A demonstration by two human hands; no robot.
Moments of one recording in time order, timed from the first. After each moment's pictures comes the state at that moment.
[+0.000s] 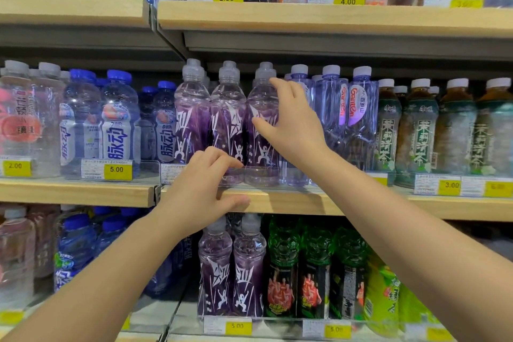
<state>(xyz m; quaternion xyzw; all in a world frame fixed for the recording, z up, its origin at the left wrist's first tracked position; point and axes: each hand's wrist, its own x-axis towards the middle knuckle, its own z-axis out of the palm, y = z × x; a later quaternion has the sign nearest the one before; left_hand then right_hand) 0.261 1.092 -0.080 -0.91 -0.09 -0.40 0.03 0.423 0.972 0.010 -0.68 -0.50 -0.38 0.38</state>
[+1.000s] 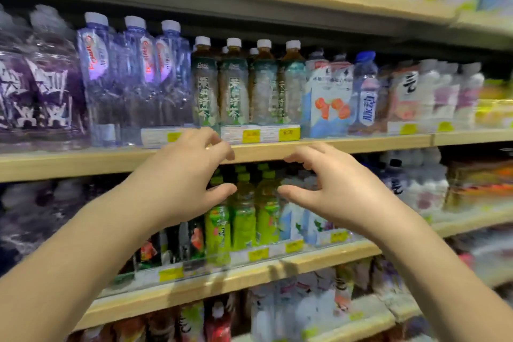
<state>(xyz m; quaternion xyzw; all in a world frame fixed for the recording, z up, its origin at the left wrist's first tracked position) 0.383 0.813 -0.077 -0.95 0.00 -0.29 0.11 0.502 0.591 -0.098 -0.86 -0.40 -0.24 0.19</state>
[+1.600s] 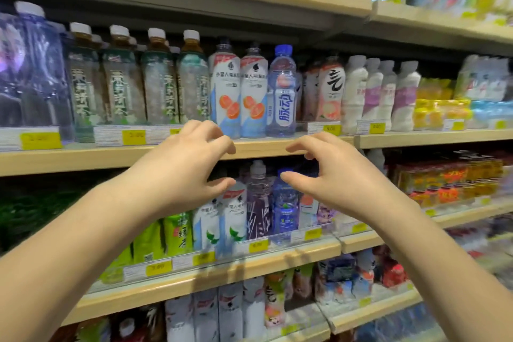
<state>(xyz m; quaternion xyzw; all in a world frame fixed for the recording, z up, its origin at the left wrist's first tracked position) 0.527 0.649 -0.072 -0.95 0.02 -0.29 0.13 0.642 0.419 -0.088 -0.86 -0.39 -0.23 0.22</state>
